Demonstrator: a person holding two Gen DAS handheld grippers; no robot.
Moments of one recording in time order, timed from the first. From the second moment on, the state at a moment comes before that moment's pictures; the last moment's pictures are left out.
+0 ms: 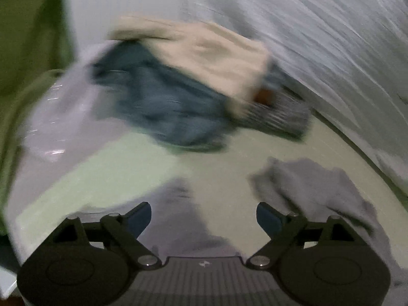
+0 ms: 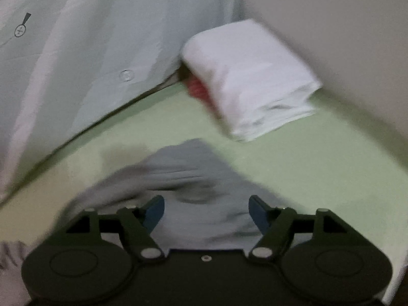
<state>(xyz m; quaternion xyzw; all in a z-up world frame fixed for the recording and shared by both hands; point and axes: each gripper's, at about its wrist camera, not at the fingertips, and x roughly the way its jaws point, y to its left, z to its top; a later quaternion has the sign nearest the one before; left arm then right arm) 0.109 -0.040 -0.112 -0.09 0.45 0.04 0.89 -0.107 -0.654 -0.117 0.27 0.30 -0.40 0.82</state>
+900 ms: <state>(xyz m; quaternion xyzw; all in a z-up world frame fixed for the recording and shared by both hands) 0.233 -0.157 -0.165 0.01 0.51 -0.07 0.85 0.103 -0.639 -0.164 0.28 0.39 -0.31 0.82</state>
